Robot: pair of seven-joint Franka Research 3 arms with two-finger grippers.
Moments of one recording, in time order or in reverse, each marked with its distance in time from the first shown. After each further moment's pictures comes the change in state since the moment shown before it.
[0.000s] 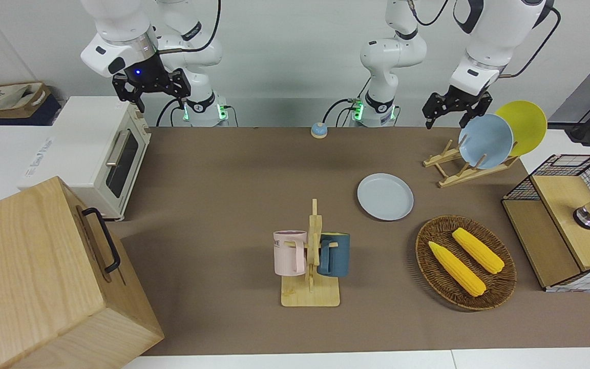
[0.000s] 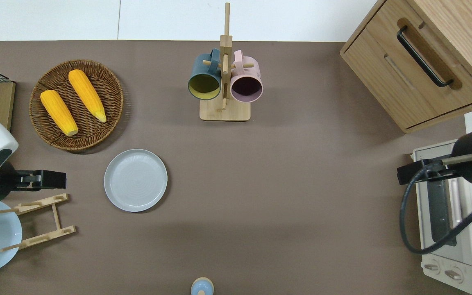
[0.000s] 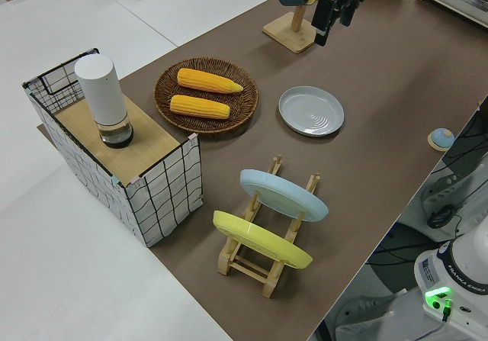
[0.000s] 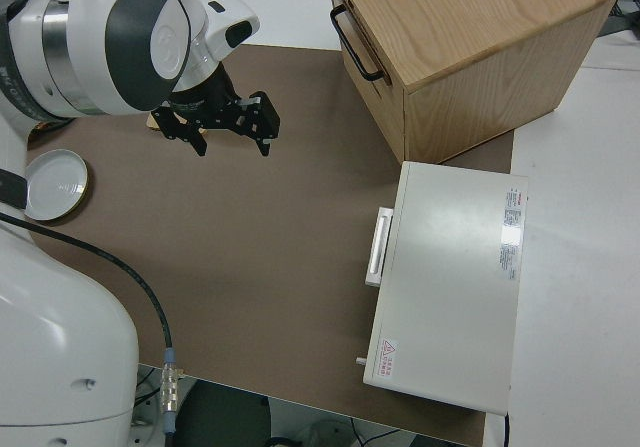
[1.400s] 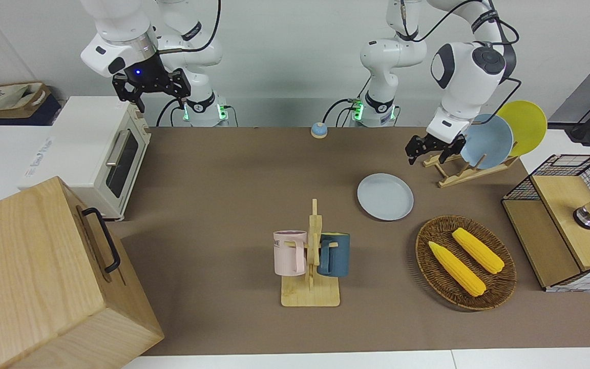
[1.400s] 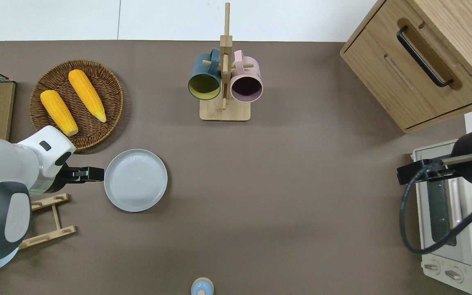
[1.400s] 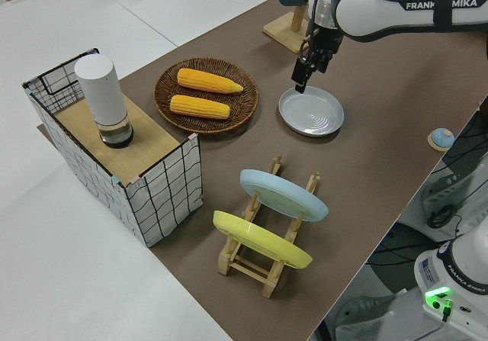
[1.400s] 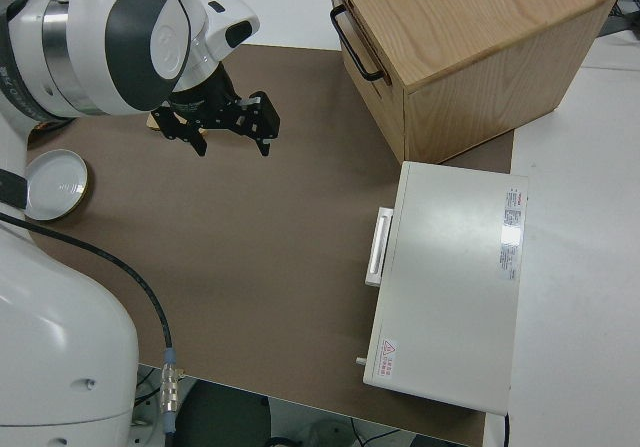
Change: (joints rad) left arm 0.000 0.077 -0.011 -0.292 -0.019 0.386 -0.010; right arm 0.000 0.000 0.000 0.000 0.000 0.000 0.000
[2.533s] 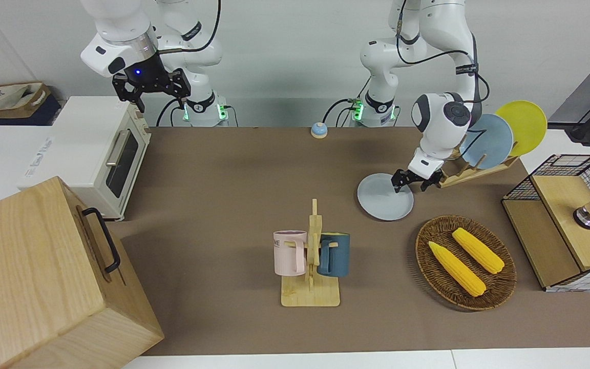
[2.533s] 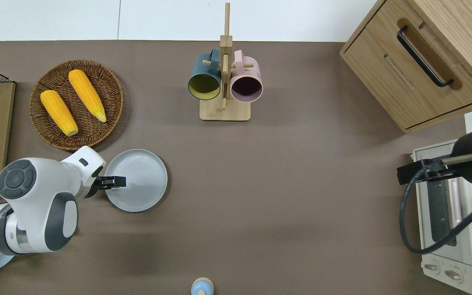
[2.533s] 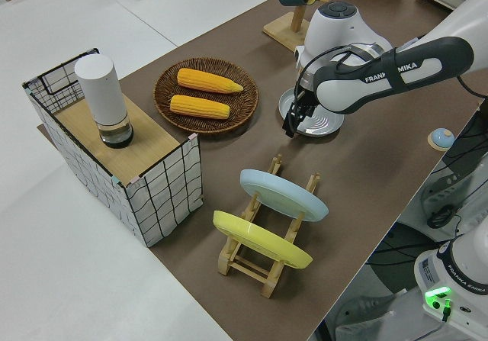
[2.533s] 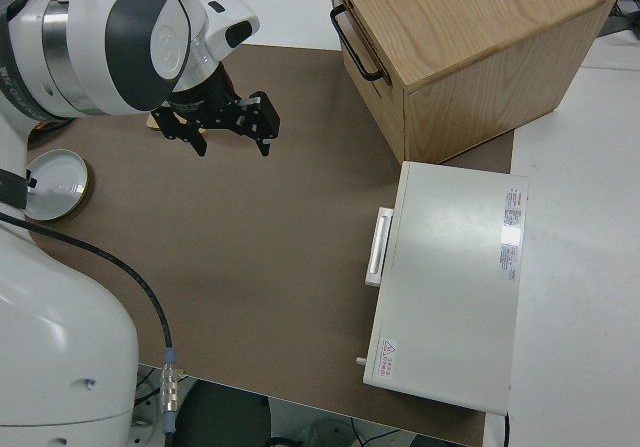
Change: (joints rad) left arm 0.000 0.145 0.000 -0.237 0.000 0.400 -0.010; right arm 0.000 0.000 0.000 0.000 0.000 0.000 0.000
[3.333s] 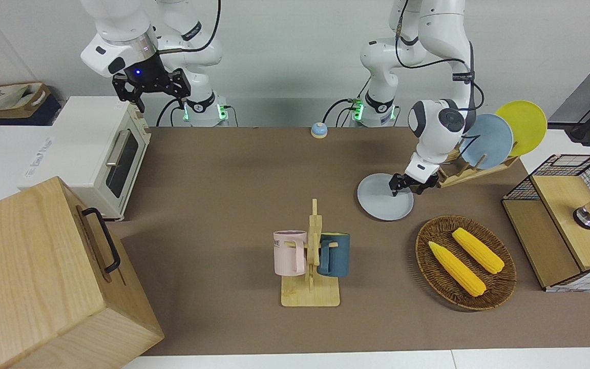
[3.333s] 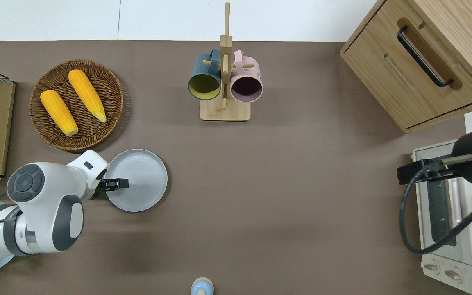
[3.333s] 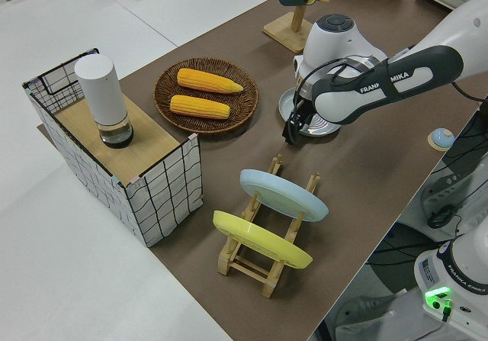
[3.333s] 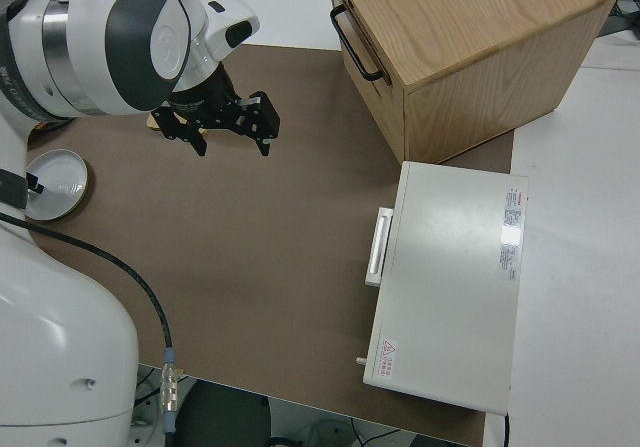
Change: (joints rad) left arm 0.001 0.036 0.001 -0.027 0.000 0.065 -0.005; right arm 0.000 0.000 0.000 0.000 0.000 0.000 0.000
